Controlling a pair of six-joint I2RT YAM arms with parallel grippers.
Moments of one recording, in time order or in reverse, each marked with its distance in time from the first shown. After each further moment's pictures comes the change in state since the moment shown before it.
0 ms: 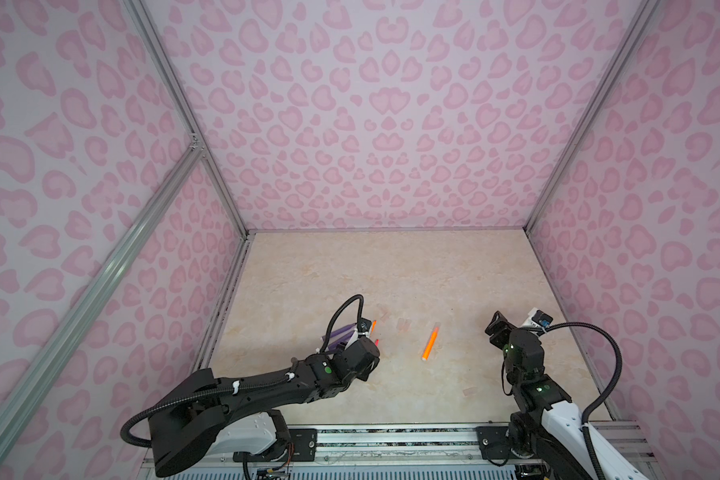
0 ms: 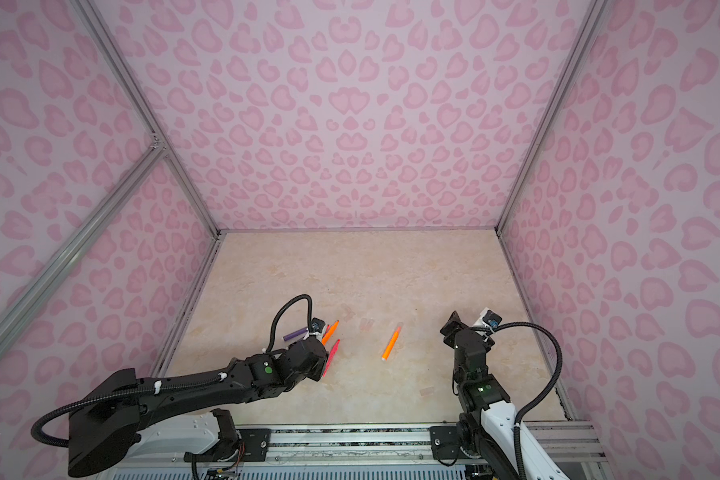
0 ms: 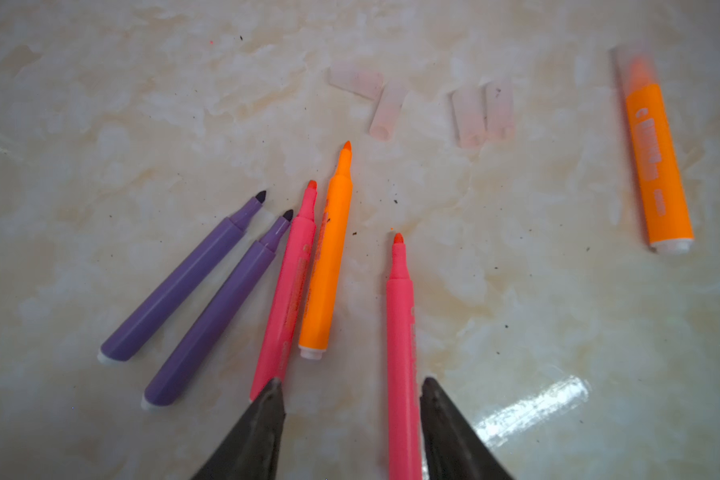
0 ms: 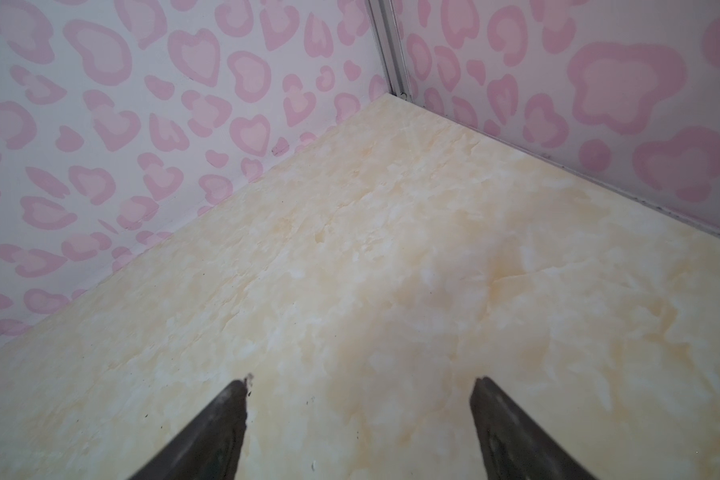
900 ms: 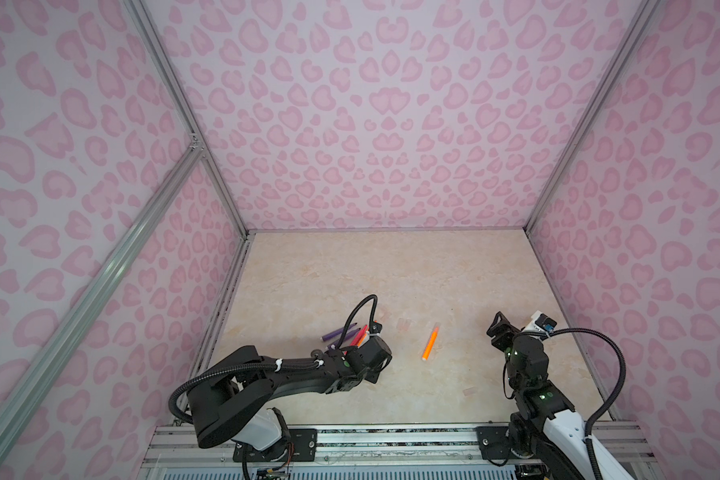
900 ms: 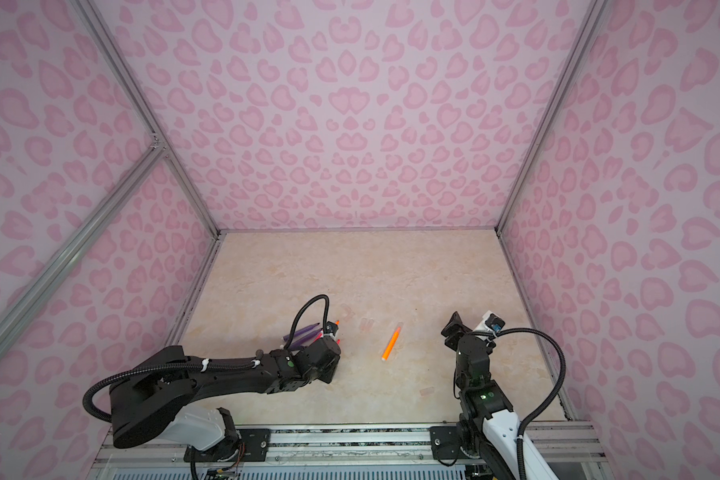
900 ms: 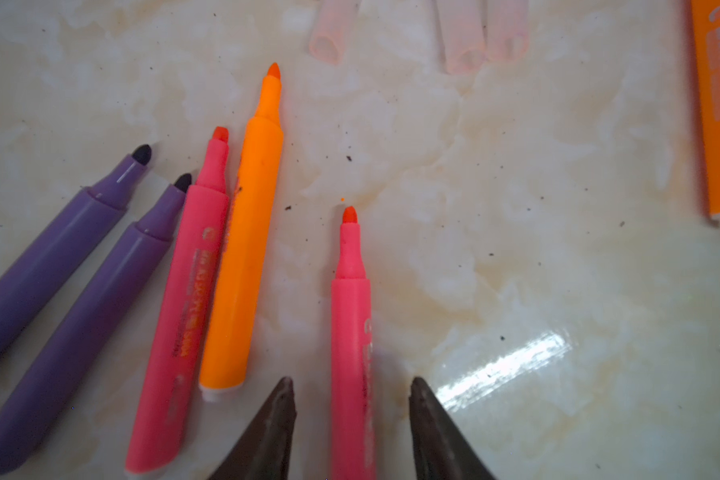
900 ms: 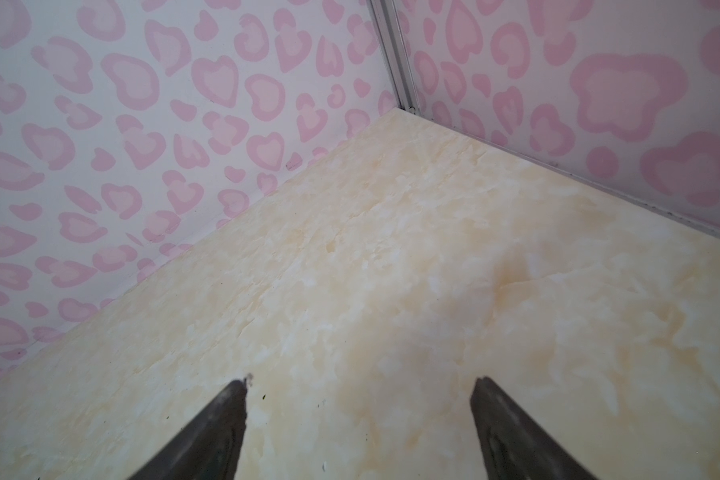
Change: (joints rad) left arm 0.000 0.205 0.054 0.072 0.107 -0.025; right arm 0.001 -0.087 -0.029 -0.008 -0.013 0.000
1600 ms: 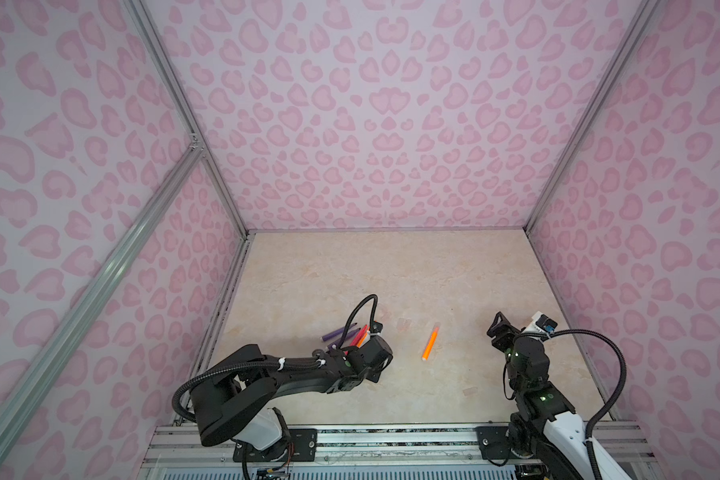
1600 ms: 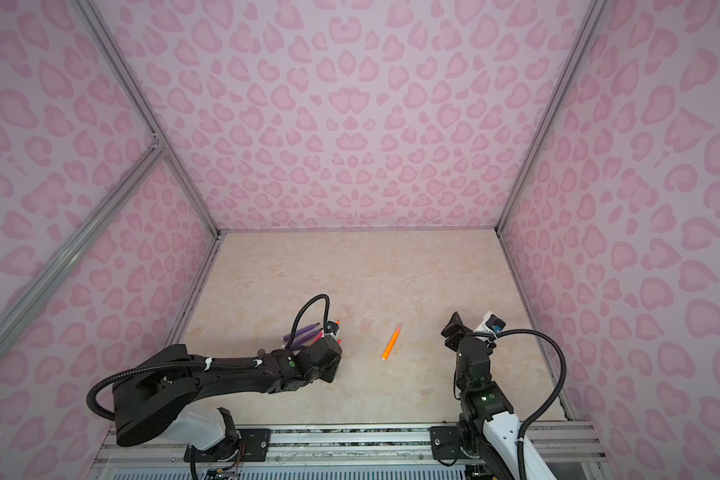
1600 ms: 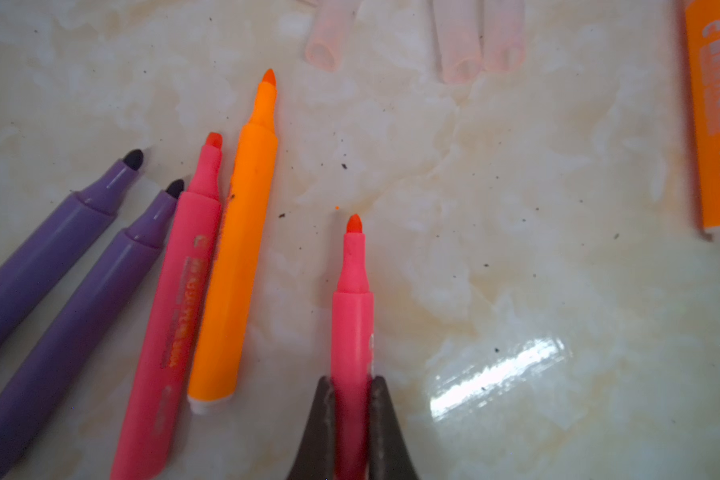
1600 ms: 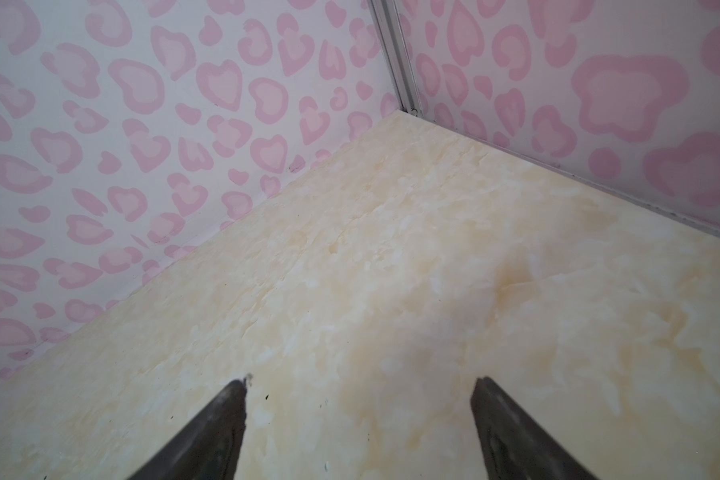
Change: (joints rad) left arm -0.001 -0.001 0.002 0.017 -0.004 -0.012; right arm 0.000 -0.026 -0.007 -0.003 -0.004 0.000
